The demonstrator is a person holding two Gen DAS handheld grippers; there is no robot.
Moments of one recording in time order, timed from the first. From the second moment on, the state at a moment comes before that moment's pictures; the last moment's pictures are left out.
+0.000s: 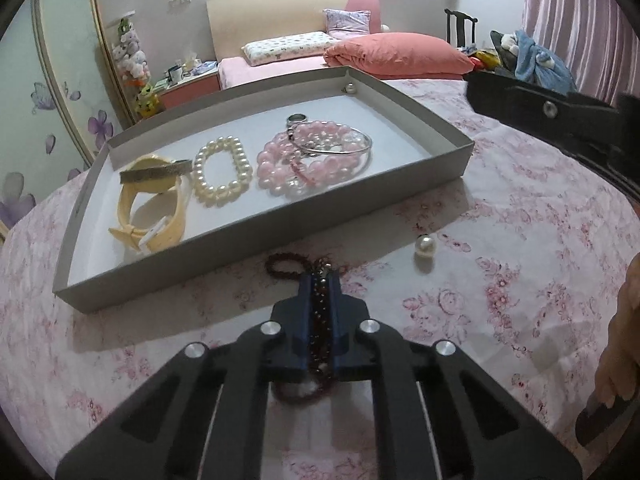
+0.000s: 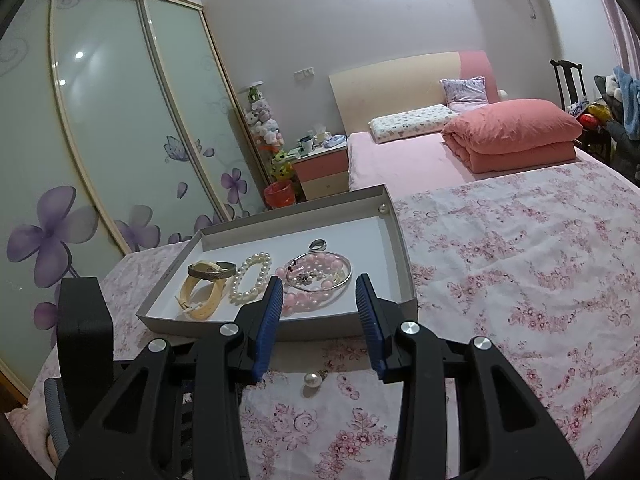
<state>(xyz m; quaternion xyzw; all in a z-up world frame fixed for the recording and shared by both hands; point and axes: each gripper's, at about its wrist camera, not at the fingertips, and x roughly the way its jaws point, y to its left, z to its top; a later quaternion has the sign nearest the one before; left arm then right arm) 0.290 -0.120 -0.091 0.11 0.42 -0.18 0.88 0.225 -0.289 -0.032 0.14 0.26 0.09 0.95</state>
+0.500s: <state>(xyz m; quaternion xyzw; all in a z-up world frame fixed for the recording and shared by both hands) 0.256 0.014 -0.087 0.06 0.43 -0.08 0.90 0.220 -0.263 -0.041 0.08 0.32 0.11 0.94</state>
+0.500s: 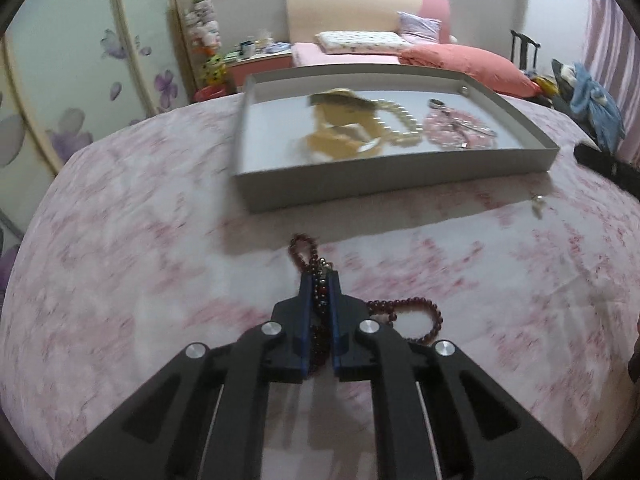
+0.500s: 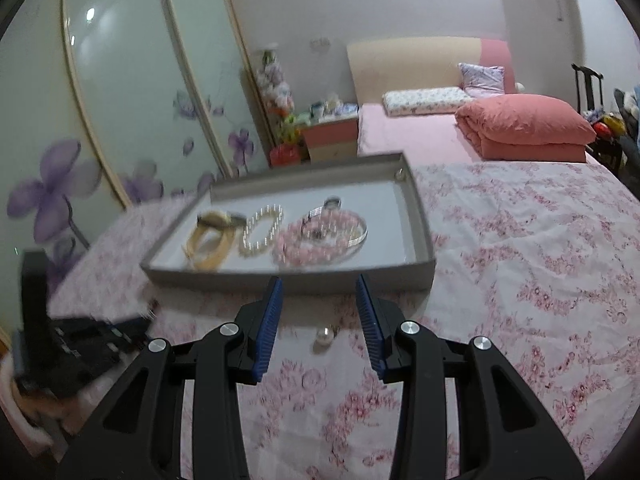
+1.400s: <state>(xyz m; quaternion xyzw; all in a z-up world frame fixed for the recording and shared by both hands) 0.250 0.027 -0.084 0.03 0.43 -0.09 0.90 0.247 -0.234 -0.079 0.03 0.42 0.08 0.90</state>
